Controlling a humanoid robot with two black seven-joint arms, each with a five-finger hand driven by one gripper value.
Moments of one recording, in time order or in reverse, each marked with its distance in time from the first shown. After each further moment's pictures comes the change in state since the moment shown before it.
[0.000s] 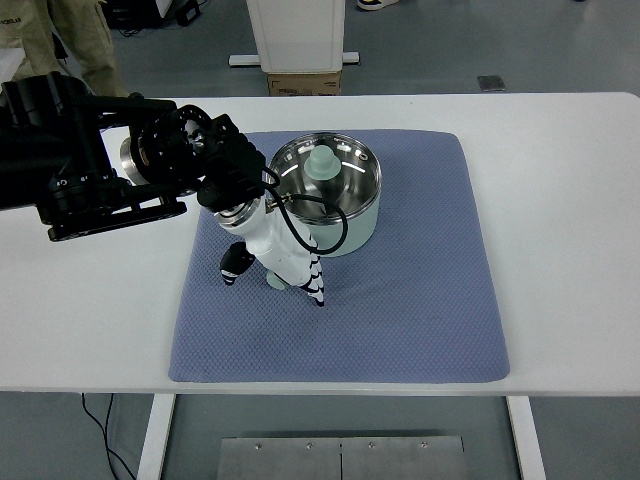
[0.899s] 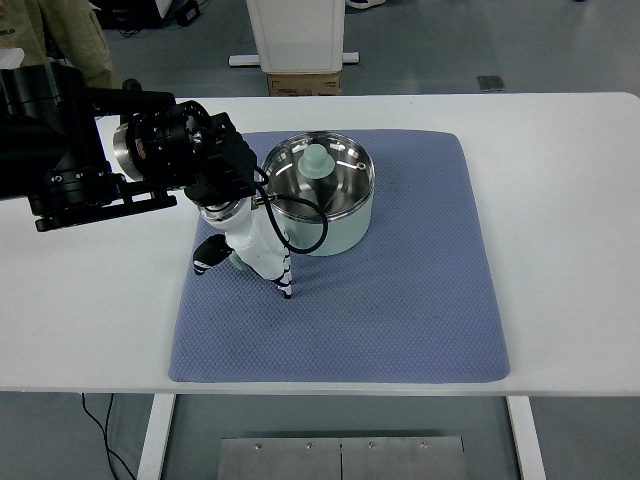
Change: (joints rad) left arm -0.045 0.002 0.054 -0.005 0.037 -0.112 0.000; right arm 0.000 0.000 0.000 0.000 0.000 0.000 0.000
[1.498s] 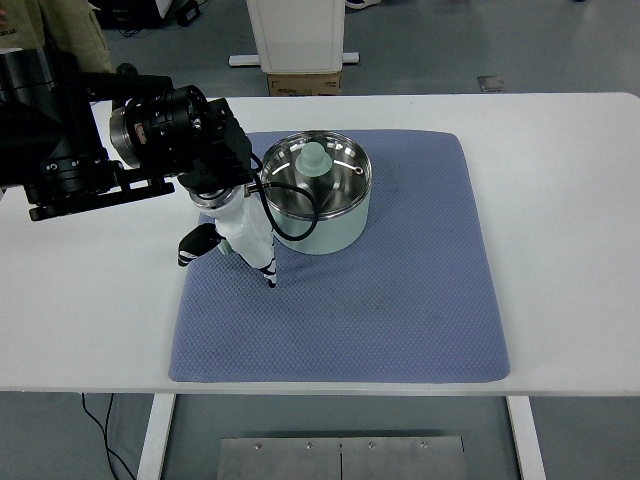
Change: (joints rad) left arm -0.031 0.006 -0.008 0.008 0.011 -0.094 0.000; right arm 0.000 0.000 0.000 0.000 0.000 0.000 0.000
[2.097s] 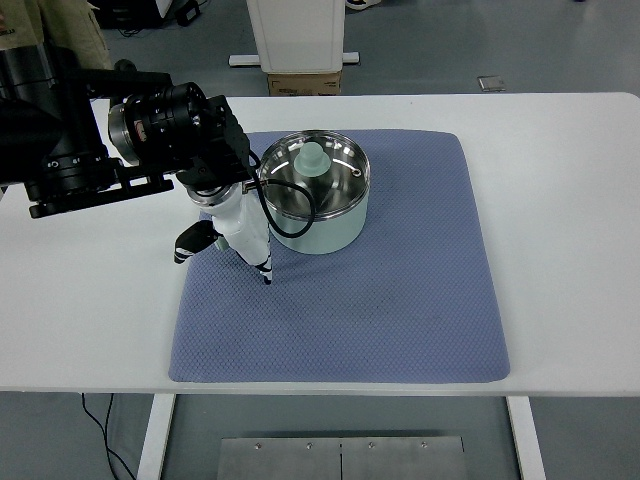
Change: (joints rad) left arm -0.004 -0.011 0.016 0.016 -0.001 -0.003 0.000; right arm 0.000 0.000 0.000 0.000 0.000 0.000 0.000
